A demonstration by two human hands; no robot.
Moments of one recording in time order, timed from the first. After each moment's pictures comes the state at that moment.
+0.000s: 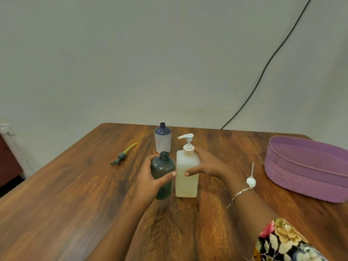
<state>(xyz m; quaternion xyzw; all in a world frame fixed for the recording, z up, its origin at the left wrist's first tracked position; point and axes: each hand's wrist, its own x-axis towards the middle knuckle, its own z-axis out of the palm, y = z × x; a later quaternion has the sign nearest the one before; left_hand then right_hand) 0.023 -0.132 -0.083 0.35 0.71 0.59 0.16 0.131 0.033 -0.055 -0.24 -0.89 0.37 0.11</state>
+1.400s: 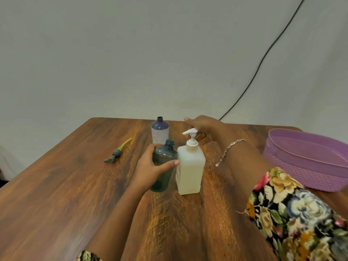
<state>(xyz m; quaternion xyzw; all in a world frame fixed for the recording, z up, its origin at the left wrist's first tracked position) -0.001 -0.120 -0.067 0.42 0.70 0.54 0.19 0.081 0.043 0.023 -0.42 -0.80 0.42 0.07</state>
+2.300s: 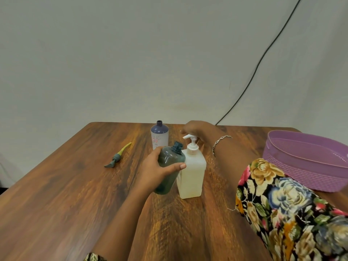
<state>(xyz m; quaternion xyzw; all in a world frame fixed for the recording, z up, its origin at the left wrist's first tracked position) -0.005 -0.109 -0.062 0.46 0.70 0.51 0.18 0.060 0.026 0.038 -0.48 -0.82 0.32 -0.02</state>
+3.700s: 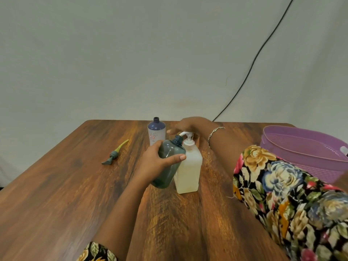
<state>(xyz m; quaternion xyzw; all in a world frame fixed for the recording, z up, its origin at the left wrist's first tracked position) -0.001 -0.104 -0.053 0.46 0.70 0.50 0.21 0.061 0.015 0.040 -0.43 -0.83 0.34 -0.08</state>
